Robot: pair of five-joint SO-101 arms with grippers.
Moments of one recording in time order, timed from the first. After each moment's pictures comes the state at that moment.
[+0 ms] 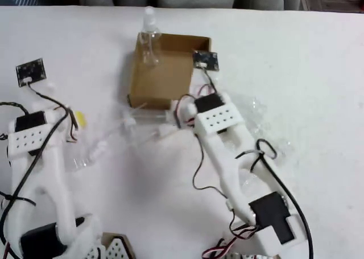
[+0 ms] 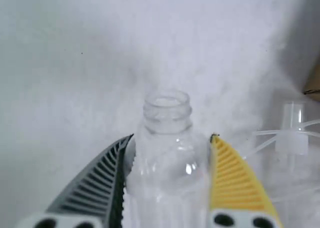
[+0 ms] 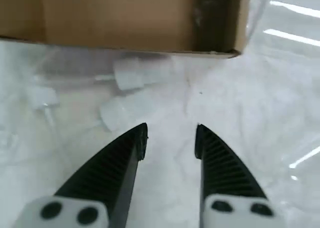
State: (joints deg) left arm -24.5 -21.8 40.4 57.4 6.7; right arm -26.7 -4.3 21.3 57.5 -27.7
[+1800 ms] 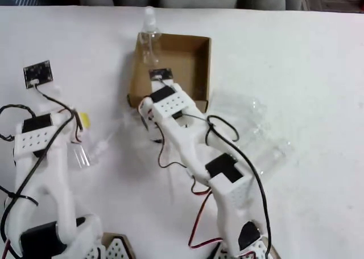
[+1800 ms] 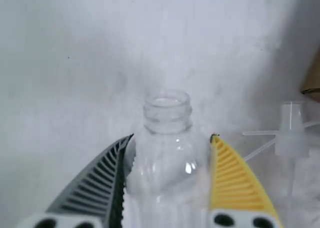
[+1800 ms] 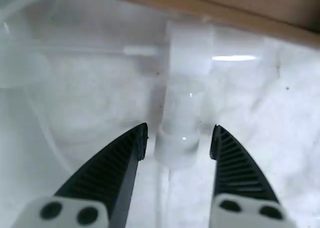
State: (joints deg) left arm -23.0 -21.1 44.0 52.0 6.5; right arm -35.3 27.7 -5.3 73.8 -22.2
